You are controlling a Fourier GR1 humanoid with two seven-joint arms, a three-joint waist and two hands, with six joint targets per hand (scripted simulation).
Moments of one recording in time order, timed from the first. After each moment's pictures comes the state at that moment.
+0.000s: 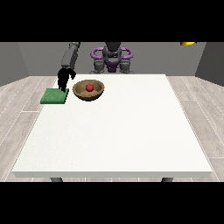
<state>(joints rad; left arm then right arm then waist) -0.81 0.40 0.33 -1.11 0.09 -0.23 0.14 -0.21 -0.18 -0.37 -0.97 -0.28 0.15 -0.23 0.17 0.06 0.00</state>
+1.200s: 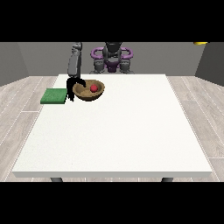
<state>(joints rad) -0.74 0.56 0.42 -1.25 0.27 -0.33 0.19 -0.37 -0.15 -0.34 -0.71 -0.25 0.13 -0.49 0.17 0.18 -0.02</state>
